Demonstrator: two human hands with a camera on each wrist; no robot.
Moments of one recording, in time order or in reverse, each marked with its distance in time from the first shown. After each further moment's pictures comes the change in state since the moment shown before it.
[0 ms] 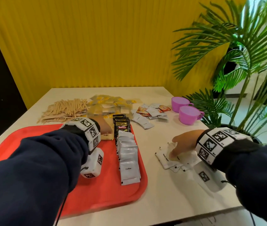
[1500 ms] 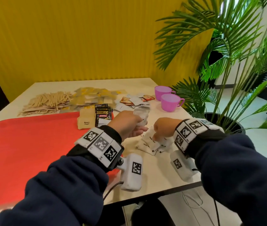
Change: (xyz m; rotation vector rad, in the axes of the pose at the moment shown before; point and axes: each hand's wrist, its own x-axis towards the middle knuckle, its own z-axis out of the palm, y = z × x) left_hand -0.100 0.108 0.053 -1.146 -0.278 0.201; right_hand -0.002 0.013 0.022 0.138 0.211 -0.093
